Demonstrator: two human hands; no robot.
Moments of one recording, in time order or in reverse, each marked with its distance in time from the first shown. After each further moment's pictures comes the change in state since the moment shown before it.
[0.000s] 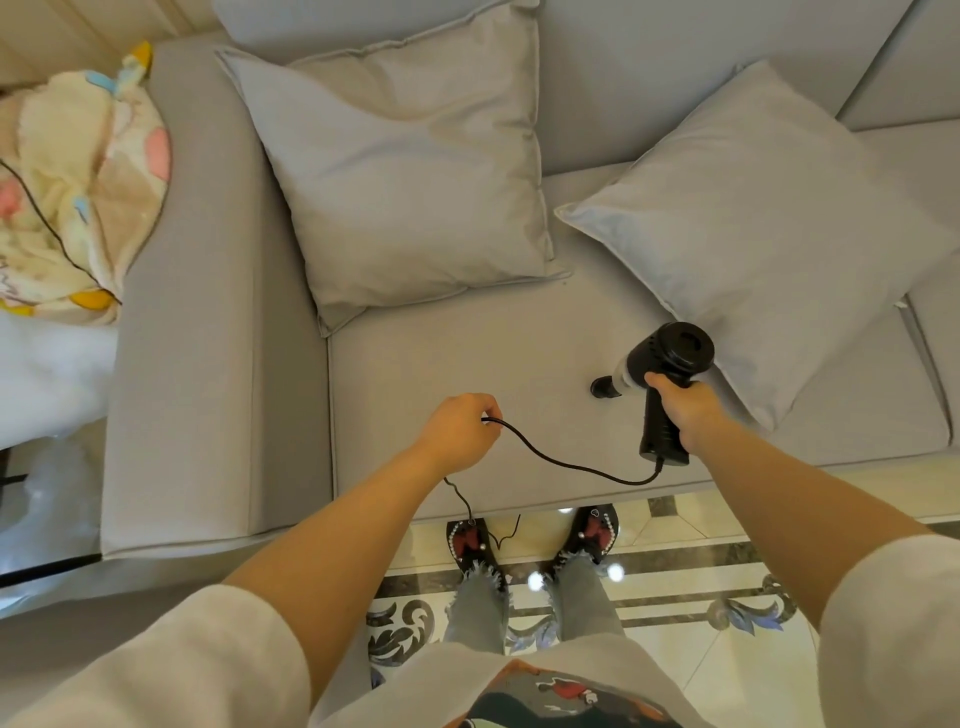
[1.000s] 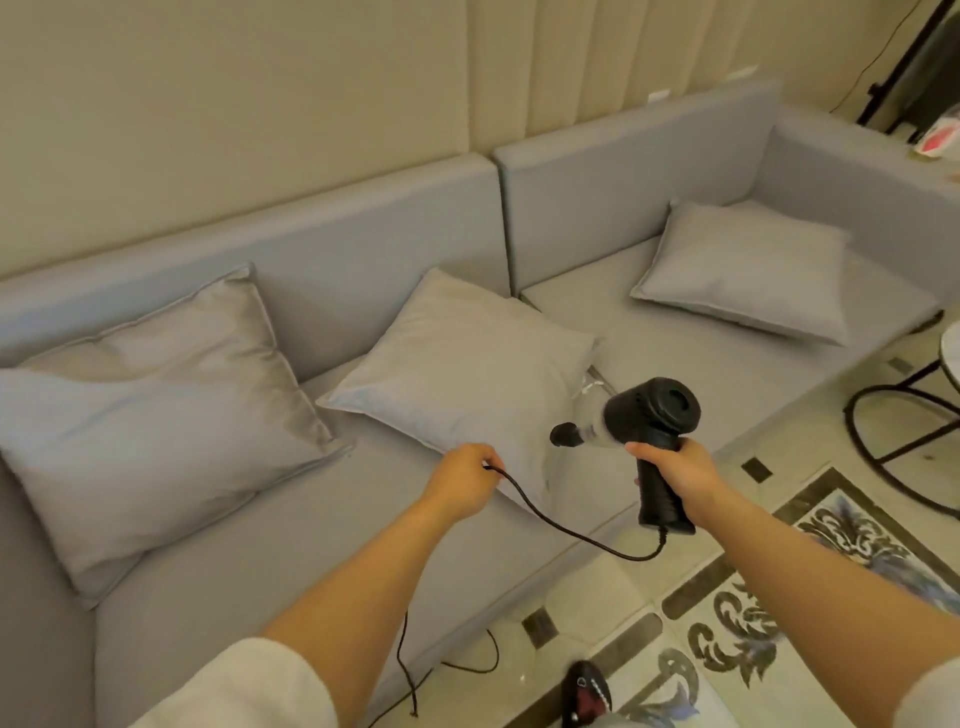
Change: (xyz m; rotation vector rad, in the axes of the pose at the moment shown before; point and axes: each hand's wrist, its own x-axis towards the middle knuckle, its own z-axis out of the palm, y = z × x) left_hand -0.005 0.298 0.113 -0.009 0.015 0.396; right_hand -0.048 0.030 -0.323 0.278 0.226 -0.231
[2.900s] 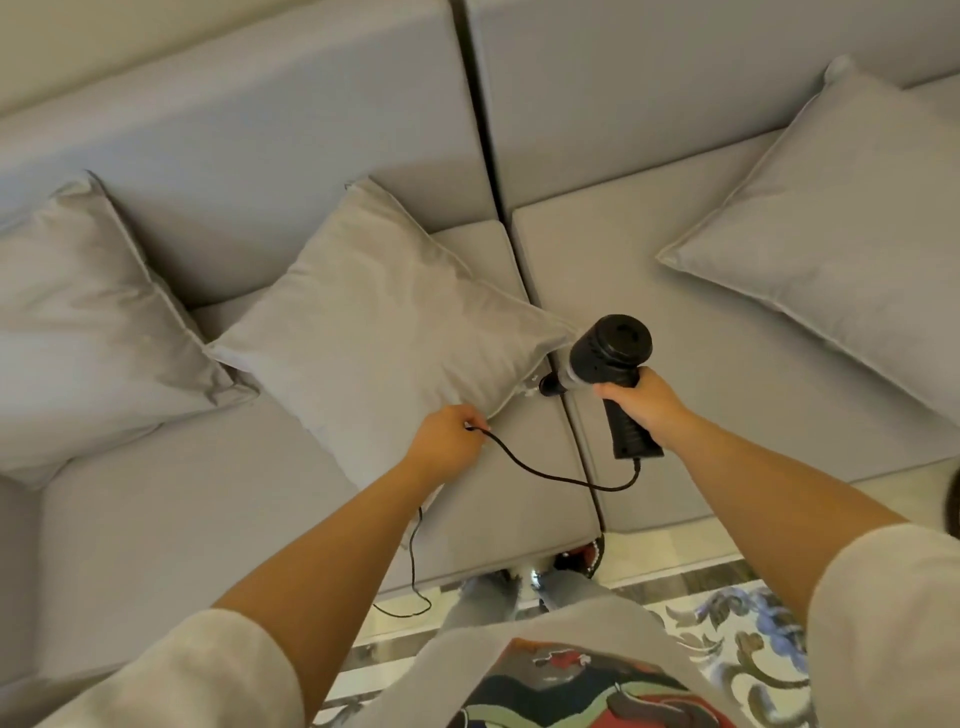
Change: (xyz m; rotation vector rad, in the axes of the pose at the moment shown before) left_hand 0.311 0.199 0.137 -0.015 0.003 -0.503; right_hand 0.436 -0.093 -0.106 -0.415 -0.458 0.066
